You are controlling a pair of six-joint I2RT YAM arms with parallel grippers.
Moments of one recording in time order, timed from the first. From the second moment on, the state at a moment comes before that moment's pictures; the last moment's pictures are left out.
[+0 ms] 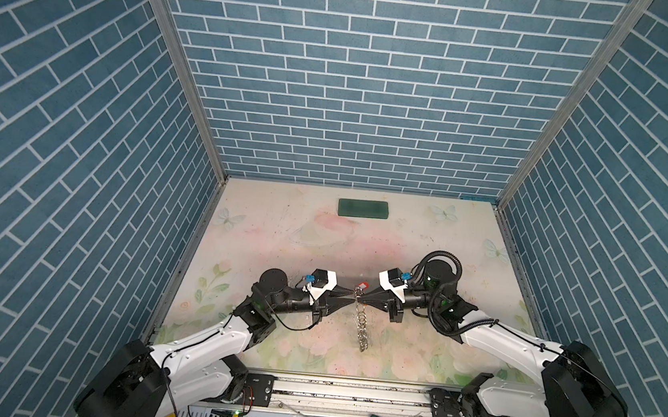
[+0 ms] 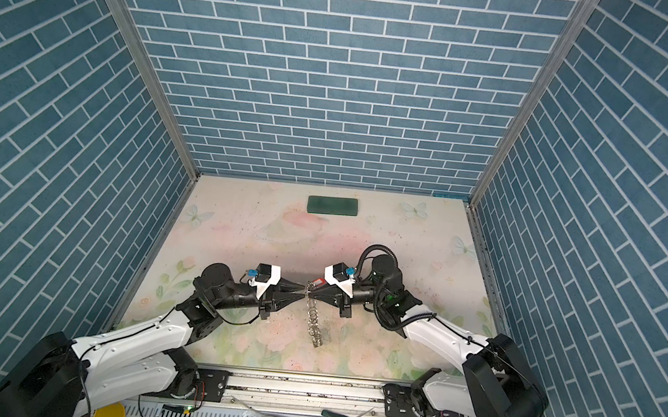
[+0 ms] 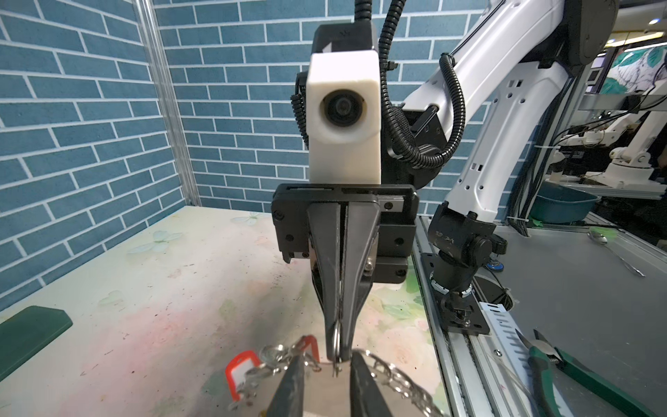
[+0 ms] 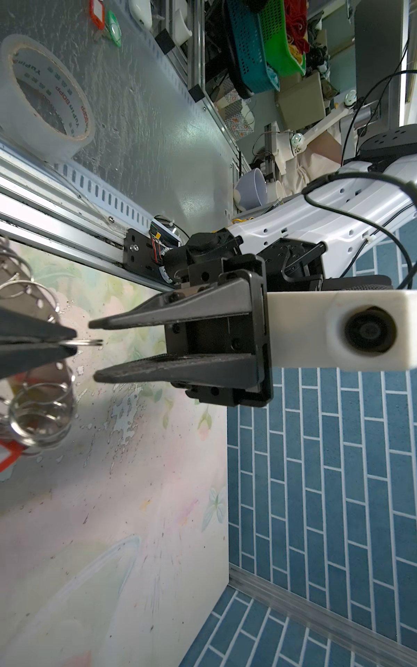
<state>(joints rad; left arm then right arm) -0.63 1.03 0.32 0.70 0.79 -0.01 0.71 1.27 0.54 0.52 -1.05 -0.16</state>
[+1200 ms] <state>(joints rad) -0.64 1.10 0.73 0.04 0.78 0.23 0.72 1.08 0.58 0.10 -0.75 -0.38</state>
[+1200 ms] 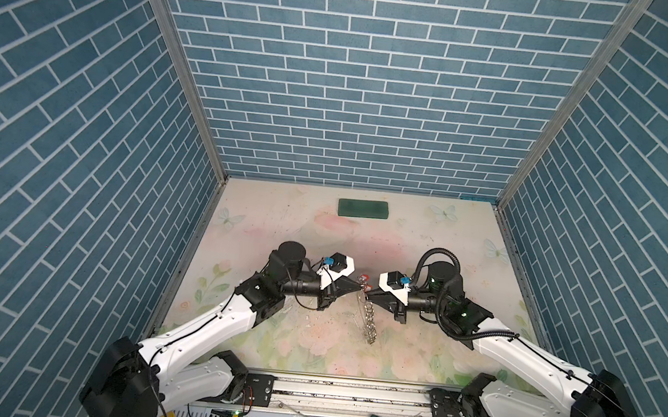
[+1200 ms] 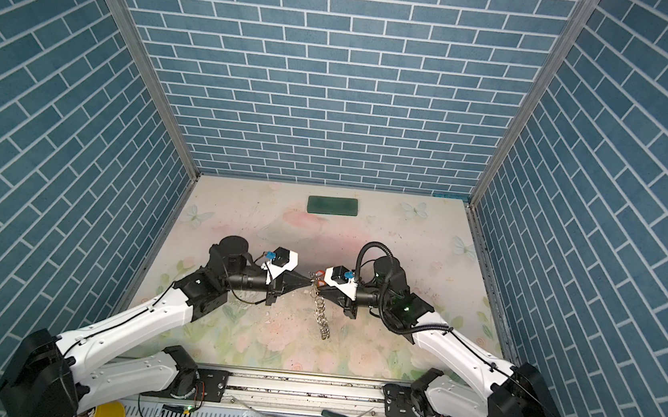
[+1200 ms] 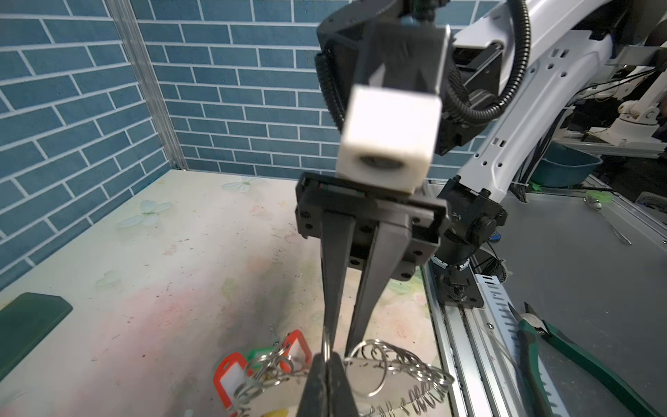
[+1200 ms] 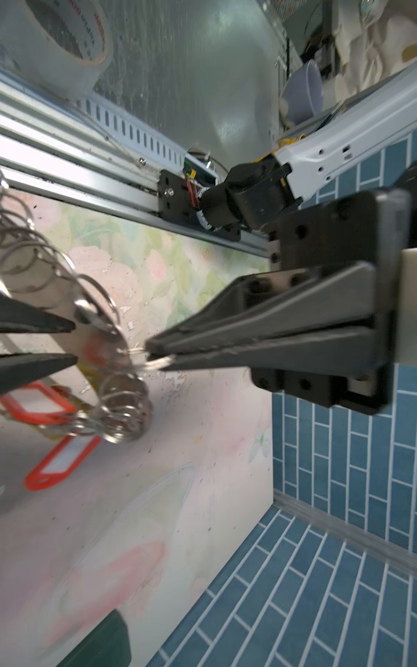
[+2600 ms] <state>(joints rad) -0.71 1.29 1.00 -0.53 0.74 0.51 0.72 1.10 0.58 0.09 -0.83 -0.34</state>
